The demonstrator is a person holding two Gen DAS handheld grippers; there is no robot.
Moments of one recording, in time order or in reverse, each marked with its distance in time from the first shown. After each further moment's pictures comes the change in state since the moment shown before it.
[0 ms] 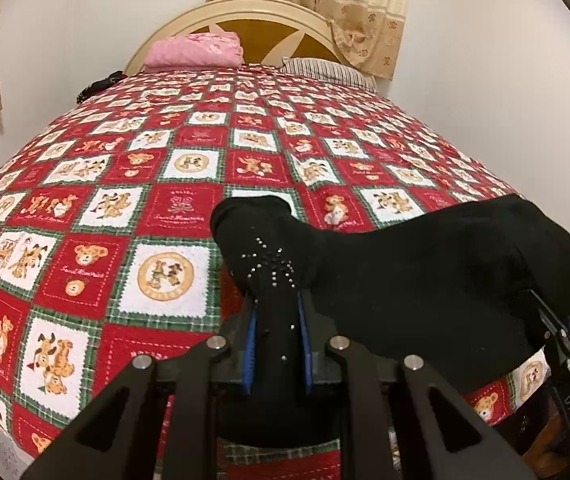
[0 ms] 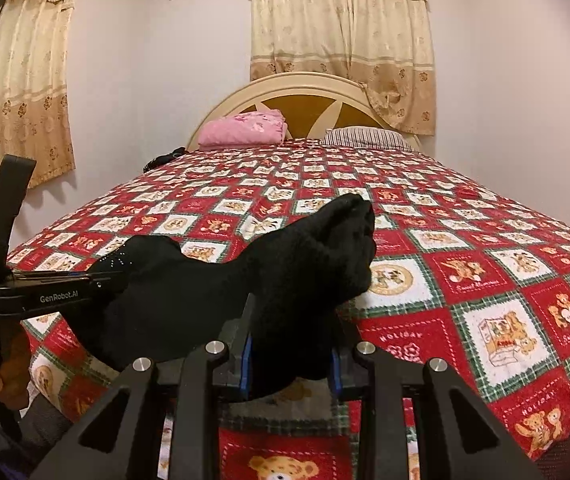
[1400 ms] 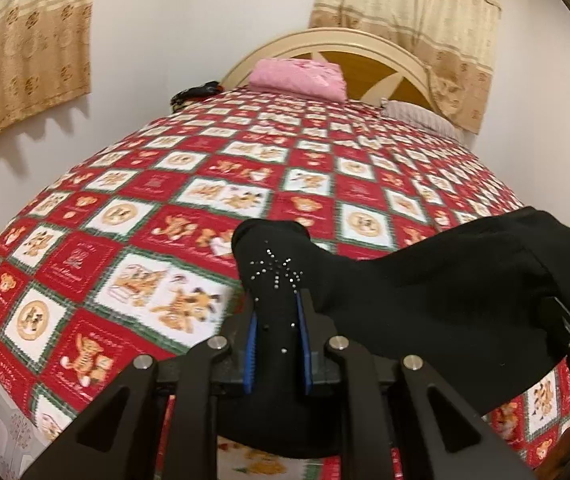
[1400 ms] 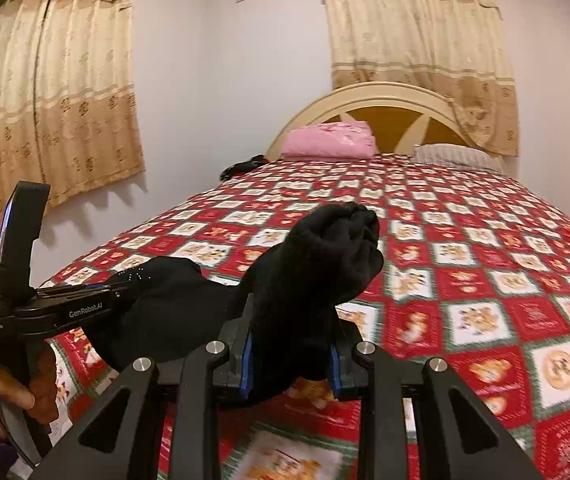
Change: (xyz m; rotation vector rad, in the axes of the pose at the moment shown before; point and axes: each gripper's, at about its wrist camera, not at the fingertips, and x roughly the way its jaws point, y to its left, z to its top) left arm -0.016 0.155 0.039 -0.186 -0.103 0.218; right arm 0.075 0.139 0.061 -0.083 -0.025 0.277
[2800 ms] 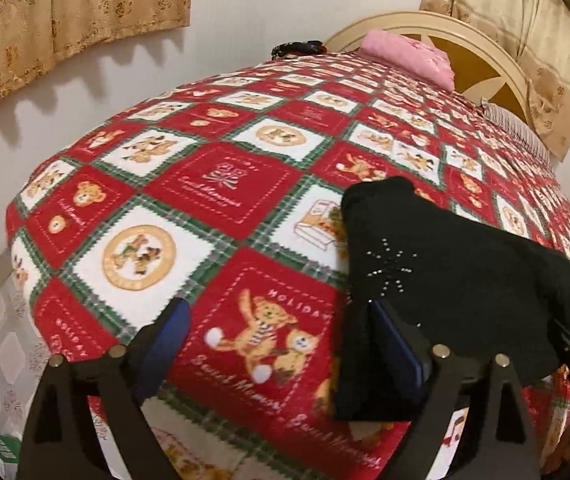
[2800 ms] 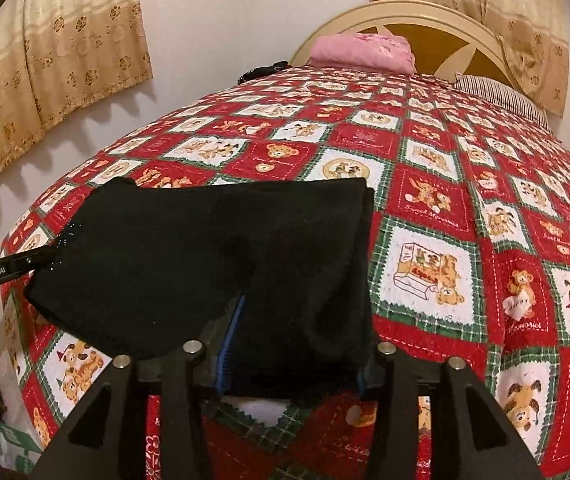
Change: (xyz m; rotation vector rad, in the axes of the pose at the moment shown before) left arm 0.031 0.122 -0.034 -0.227 0.122 0.254; right arm 0.125 0.015 -0.037 -0.051 0.344 0.037
